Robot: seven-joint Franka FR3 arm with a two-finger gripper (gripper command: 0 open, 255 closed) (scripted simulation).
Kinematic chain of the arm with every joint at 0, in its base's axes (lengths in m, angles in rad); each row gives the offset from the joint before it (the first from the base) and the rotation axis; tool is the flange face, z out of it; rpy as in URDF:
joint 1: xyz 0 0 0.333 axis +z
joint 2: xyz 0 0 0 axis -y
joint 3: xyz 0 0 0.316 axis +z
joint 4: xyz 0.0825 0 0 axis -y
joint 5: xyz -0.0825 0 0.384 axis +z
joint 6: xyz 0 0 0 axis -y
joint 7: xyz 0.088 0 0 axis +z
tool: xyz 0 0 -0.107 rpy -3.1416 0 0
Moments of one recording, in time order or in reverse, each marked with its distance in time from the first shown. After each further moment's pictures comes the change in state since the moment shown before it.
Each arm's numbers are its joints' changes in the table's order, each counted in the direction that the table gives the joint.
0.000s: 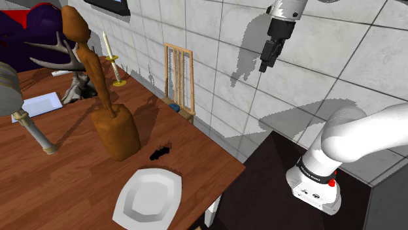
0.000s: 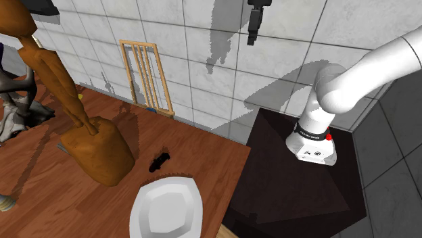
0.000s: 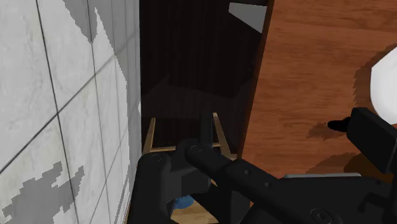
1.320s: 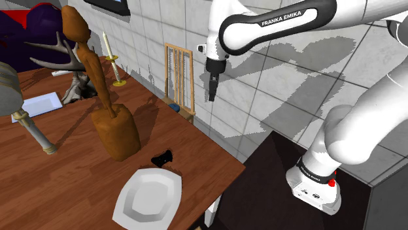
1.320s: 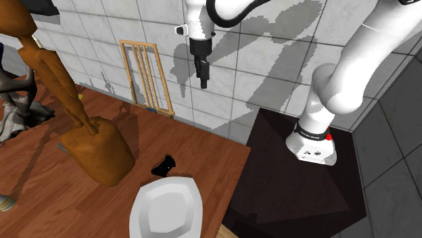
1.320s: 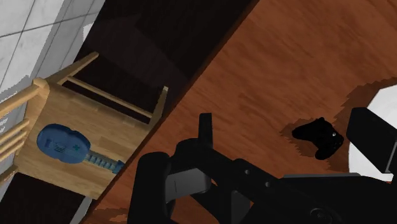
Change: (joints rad) arm 0.174 -0.527 0.114 0.088 -0.031 0.442 0.301
